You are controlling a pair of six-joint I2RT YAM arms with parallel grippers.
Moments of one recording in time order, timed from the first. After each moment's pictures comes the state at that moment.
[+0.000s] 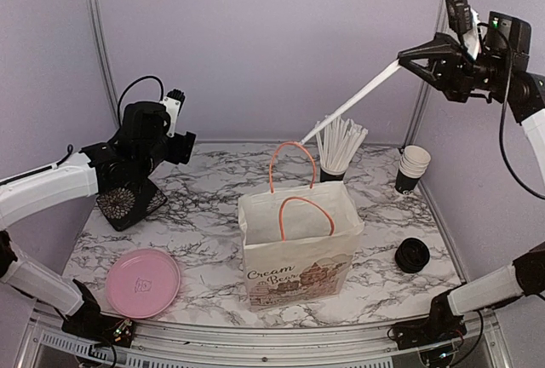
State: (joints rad) left arm -0.68 1.34 1.10 -0.11 -0.63 0.12; right arm 0.22 1.30 1.88 -0.70 -1.31 -0.28
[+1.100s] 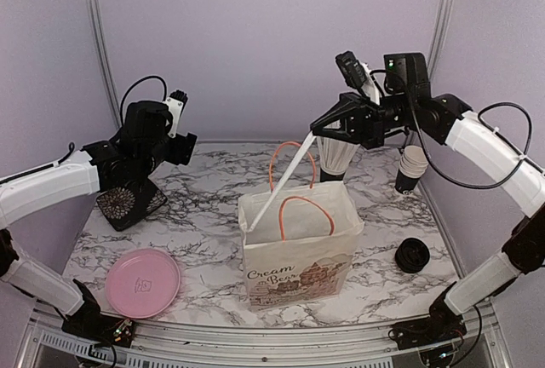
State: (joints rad) left arm -0.68 1.36 1.12 -0.14 -0.63 0.14; right arm 0.55 1.45 1.57 -0.45 -1.30 -0.16
